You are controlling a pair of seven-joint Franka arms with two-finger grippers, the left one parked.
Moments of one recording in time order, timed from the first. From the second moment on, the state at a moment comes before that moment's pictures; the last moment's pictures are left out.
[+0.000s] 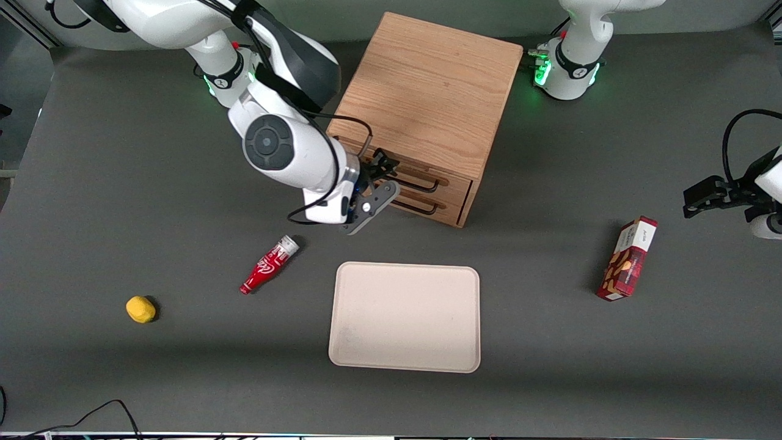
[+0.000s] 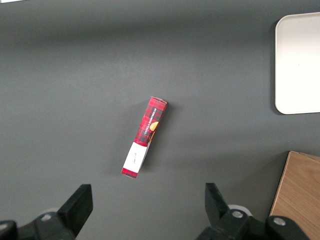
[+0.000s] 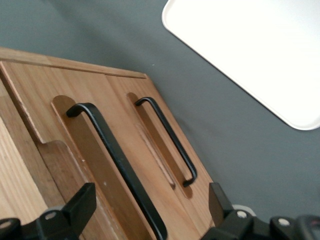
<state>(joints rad) 0.22 0.55 0.57 -1.38 0.12 1.87 0.07</state>
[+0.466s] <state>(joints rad) 0.21 0.58 0.60 -1.48 0.12 2.02 0.07</state>
